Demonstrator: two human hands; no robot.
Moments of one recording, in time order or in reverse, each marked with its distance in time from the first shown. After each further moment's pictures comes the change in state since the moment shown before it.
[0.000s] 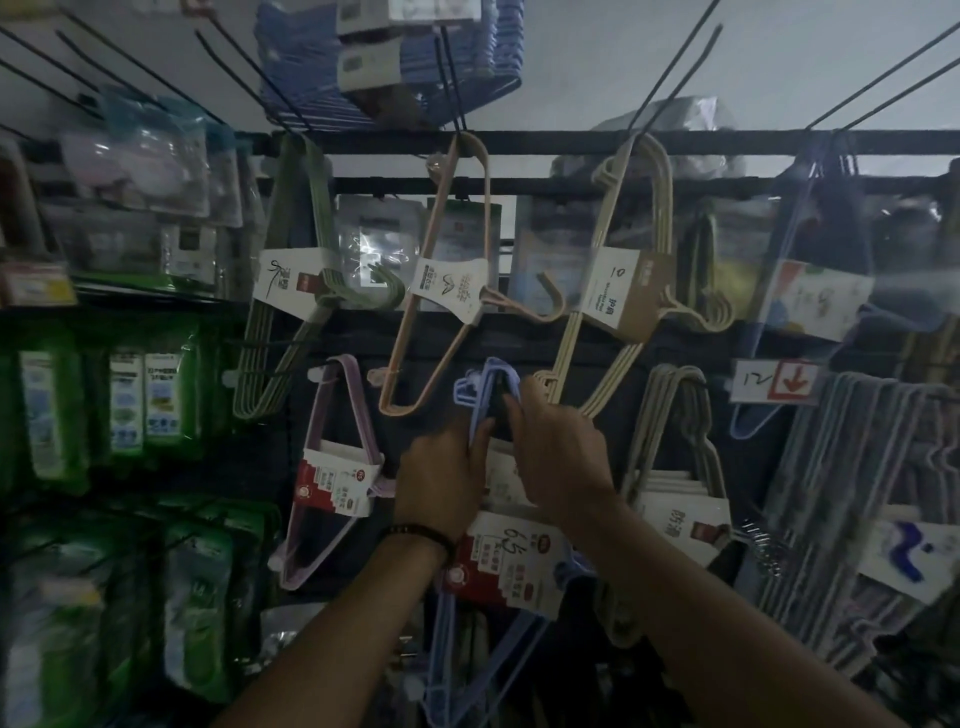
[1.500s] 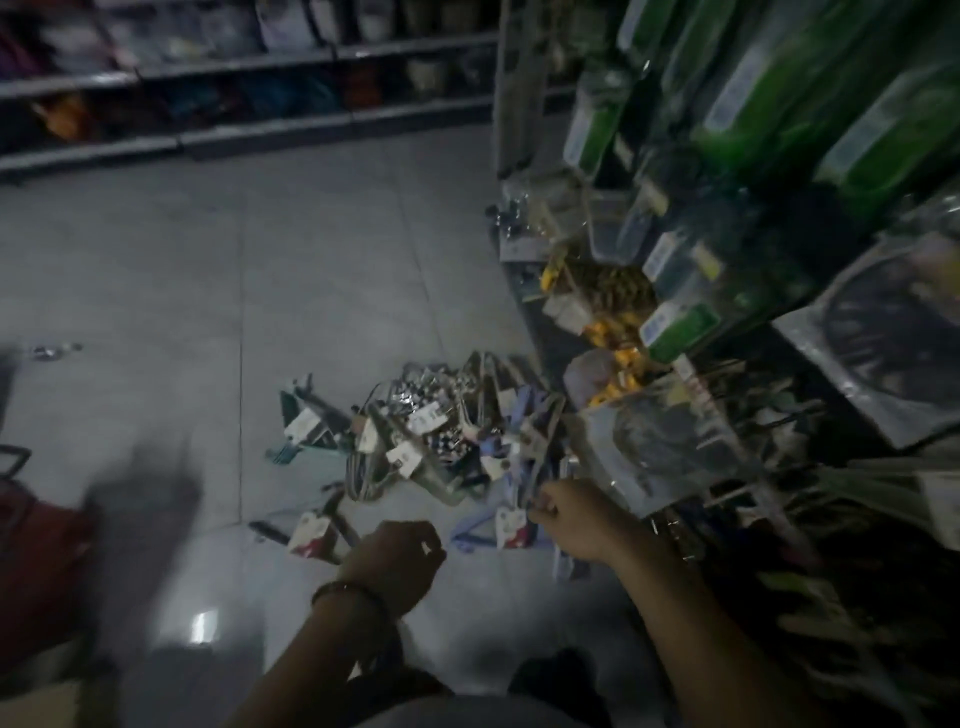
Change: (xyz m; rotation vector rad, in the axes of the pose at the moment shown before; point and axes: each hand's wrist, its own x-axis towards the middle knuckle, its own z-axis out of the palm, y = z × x) left_hand -0.701 0.013 -0.319 0.344 -0.692 -1.626; right_hand -0.546 -0.291 0.072 0.557 -1.820 -0.880
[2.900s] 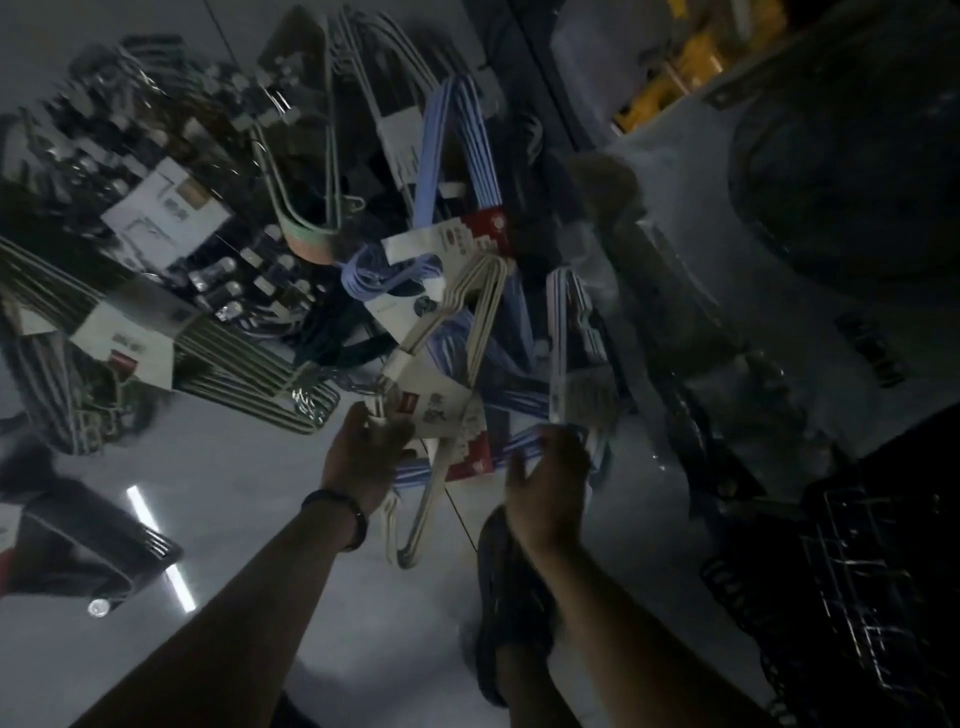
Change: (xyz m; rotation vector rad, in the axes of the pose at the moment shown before) left_hand 0.535 -0.166 0.475 -1.009 -0.110 -0.483; right_hand 0.504 0.370 0.411 0.215 0.625 0.416
